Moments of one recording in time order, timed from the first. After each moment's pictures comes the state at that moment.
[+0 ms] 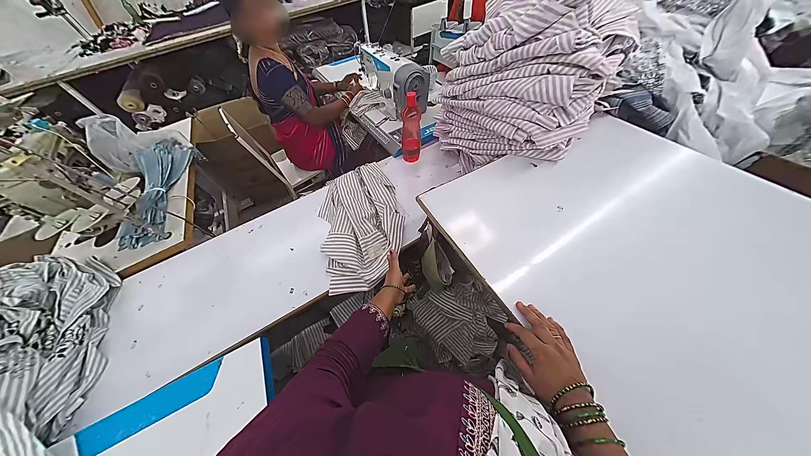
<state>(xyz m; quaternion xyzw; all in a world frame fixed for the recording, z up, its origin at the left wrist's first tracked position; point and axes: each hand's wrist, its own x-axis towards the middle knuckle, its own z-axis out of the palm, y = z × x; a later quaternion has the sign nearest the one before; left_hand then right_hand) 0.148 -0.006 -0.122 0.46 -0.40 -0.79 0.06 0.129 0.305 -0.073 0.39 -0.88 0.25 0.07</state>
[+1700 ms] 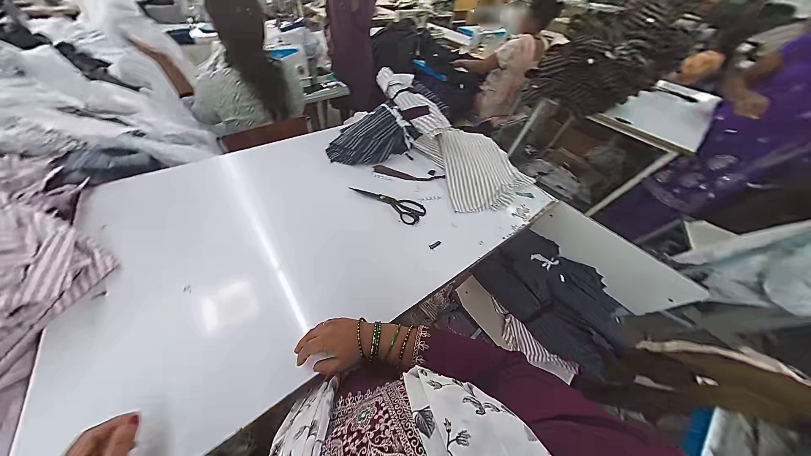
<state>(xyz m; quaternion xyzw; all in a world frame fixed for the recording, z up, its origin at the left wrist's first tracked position) -0.009 -0.008 -0.011 -0.17 -0.88 -0.44 -0.05 0.130 0.318 -0.022 0.21 -0.89 0.40 -0.04</state>
